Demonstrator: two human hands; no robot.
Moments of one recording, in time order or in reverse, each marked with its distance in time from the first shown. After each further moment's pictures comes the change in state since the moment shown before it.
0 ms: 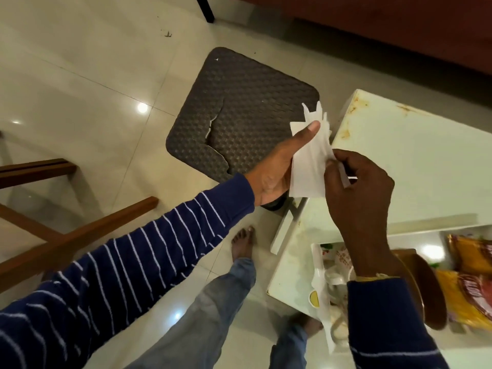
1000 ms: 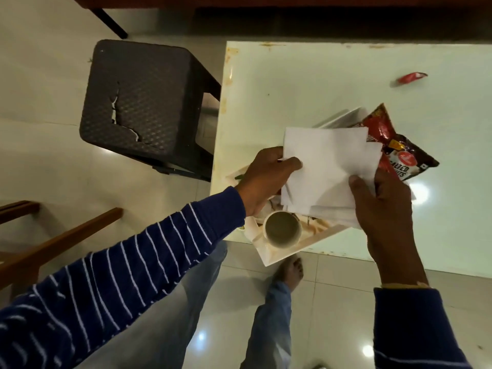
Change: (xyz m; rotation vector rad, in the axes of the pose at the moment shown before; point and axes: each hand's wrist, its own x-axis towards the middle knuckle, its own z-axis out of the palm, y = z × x) left_hand -0.045 -0.179 0.179 0.605 0.136 -0.018; right_hand -0.156 0.176 -0.209 0.182 0.165 0.422
